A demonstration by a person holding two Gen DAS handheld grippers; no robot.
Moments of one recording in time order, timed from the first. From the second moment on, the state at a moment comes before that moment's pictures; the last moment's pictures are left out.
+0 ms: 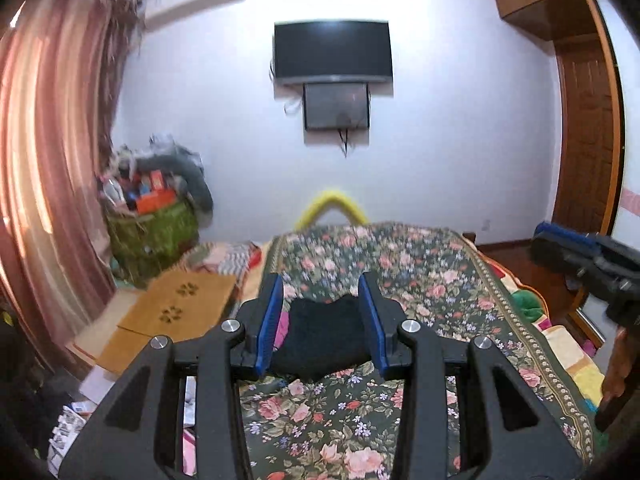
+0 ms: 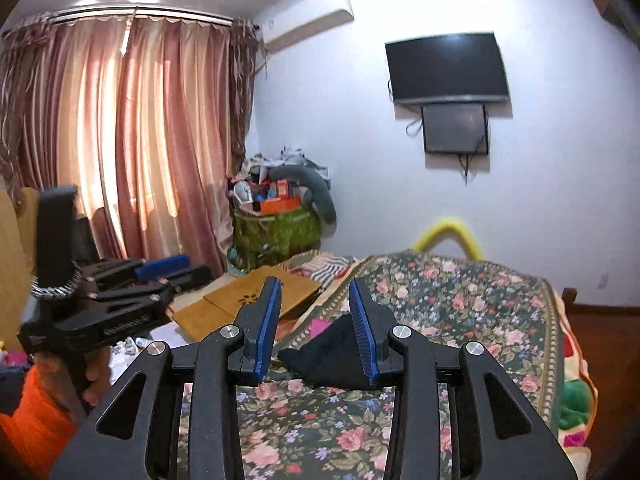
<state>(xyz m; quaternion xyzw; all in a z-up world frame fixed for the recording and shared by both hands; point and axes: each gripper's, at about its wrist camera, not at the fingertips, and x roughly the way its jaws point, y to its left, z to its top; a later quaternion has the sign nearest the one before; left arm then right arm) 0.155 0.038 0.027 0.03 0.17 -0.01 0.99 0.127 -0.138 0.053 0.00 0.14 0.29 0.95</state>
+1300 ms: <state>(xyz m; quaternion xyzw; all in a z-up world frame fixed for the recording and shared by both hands) 0.069 0.027 0.027 0.01 0.13 0.00 0.99 0.069 -0.154 0.047 0.01 0.13 0.21 0.97</state>
